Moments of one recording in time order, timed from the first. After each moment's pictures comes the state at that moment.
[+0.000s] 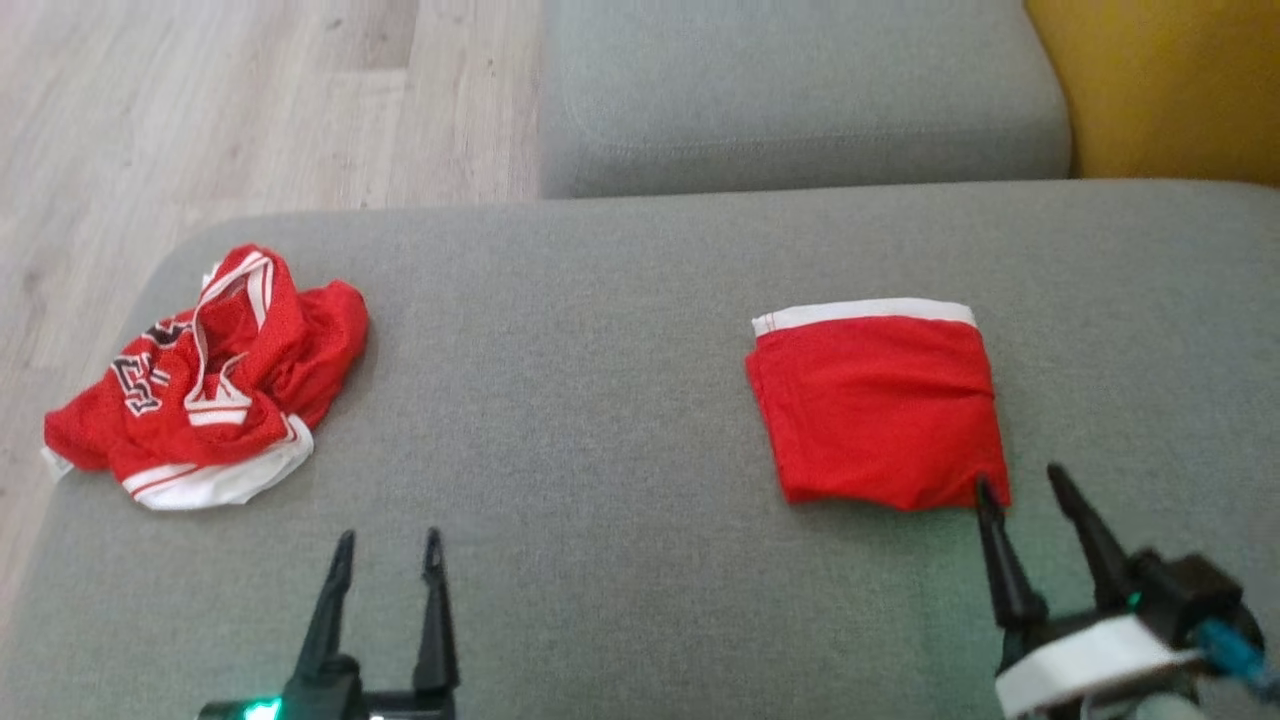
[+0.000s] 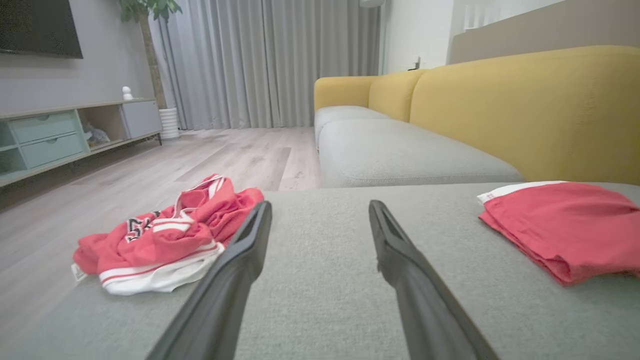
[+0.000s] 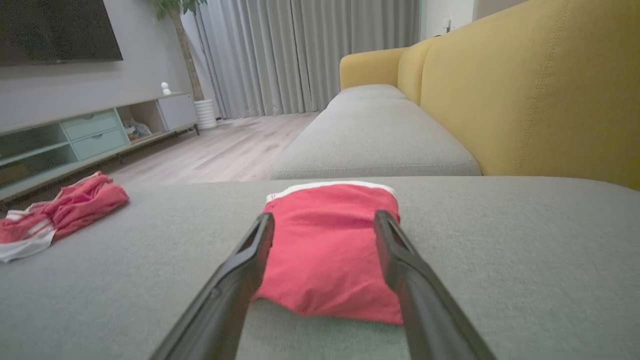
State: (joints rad) left arm 0.15 0.07 -0.24 0.10 -0.11 0.17 -0.26; right arm 0.06 -0.19 0.14 0.25 0.26 0.13 -0.25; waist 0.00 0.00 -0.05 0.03
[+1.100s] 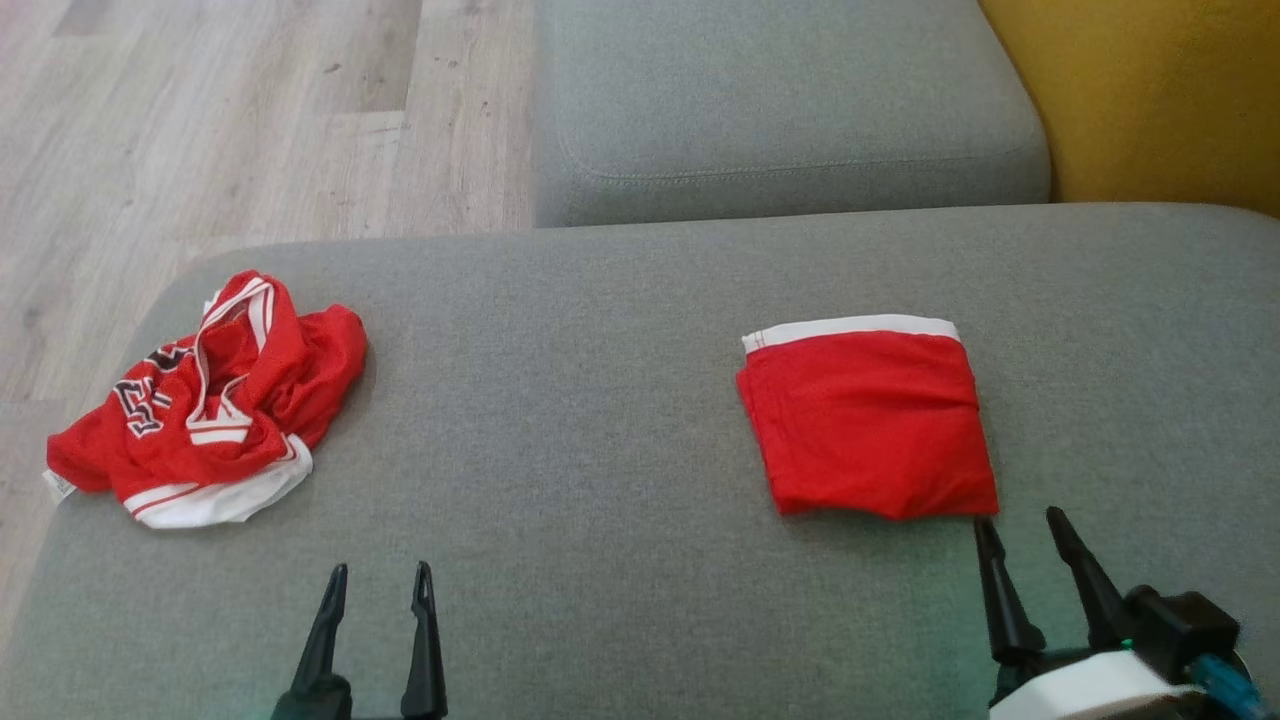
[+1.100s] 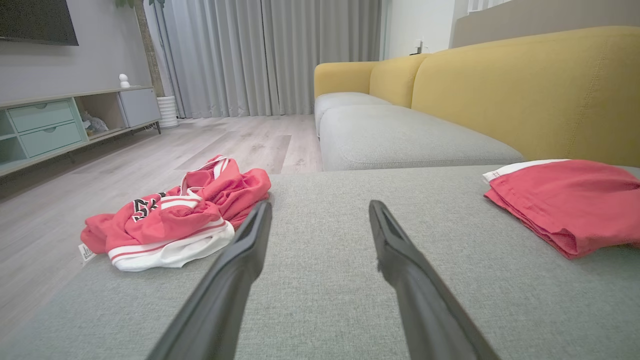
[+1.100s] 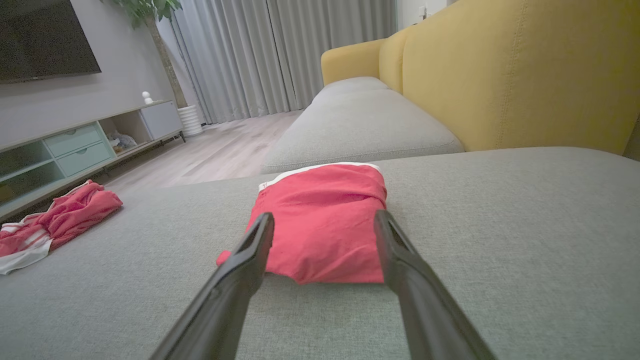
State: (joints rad) left arm 0.17 0.06 -0.18 0.18 -0.10 0.11 -0.26; right arm 0.12 -0.13 0.11 0.27 0.26 0.13 -0.25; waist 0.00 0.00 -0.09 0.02
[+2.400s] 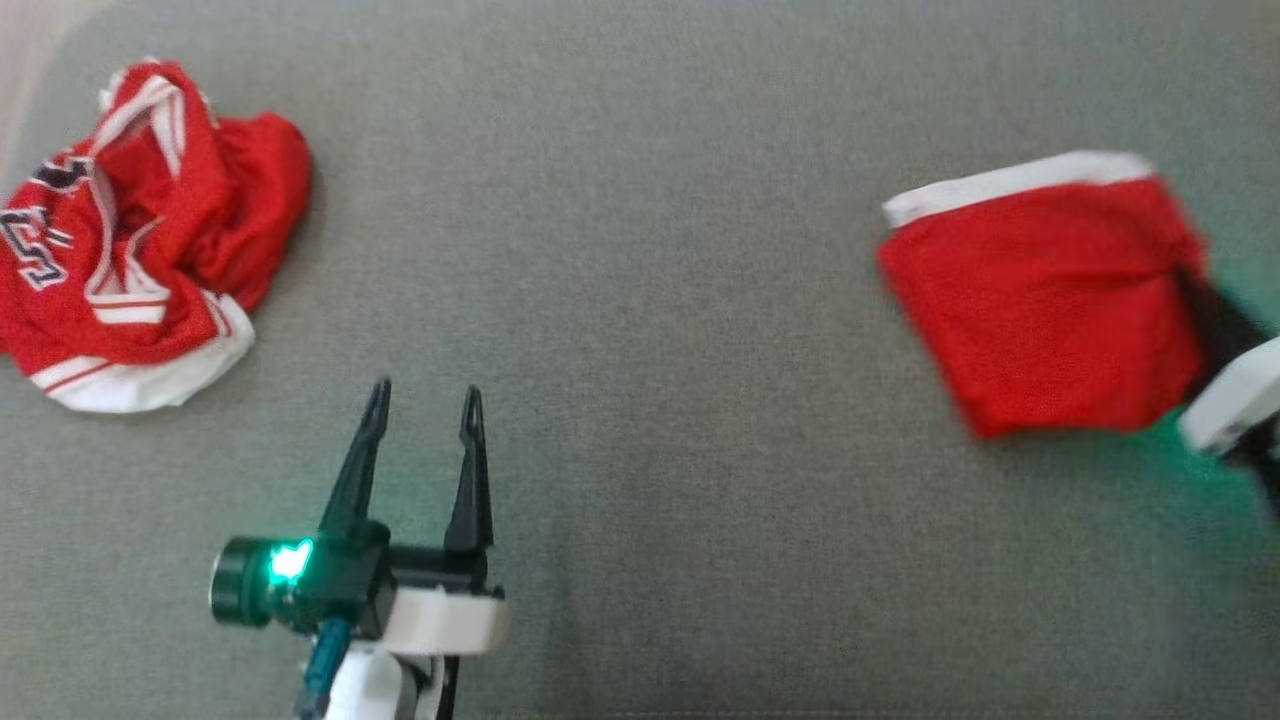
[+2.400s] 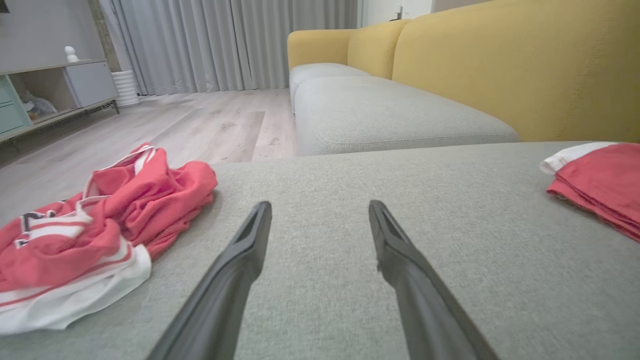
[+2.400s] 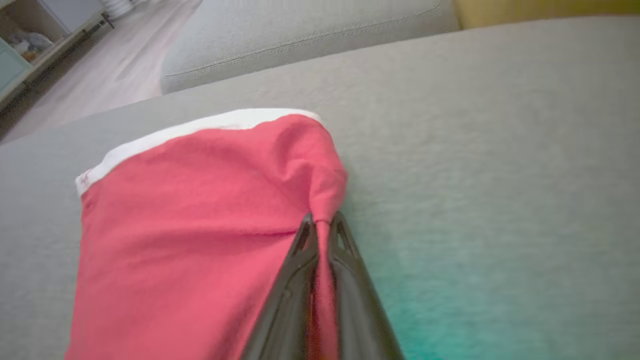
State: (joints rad) left arm -0.07 0.05 -0.26 0.12 -0.07 0.11 -0.26; right arm -0.47 -0.58 0.42 0.63 0.86 0.13 0.01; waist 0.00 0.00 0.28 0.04
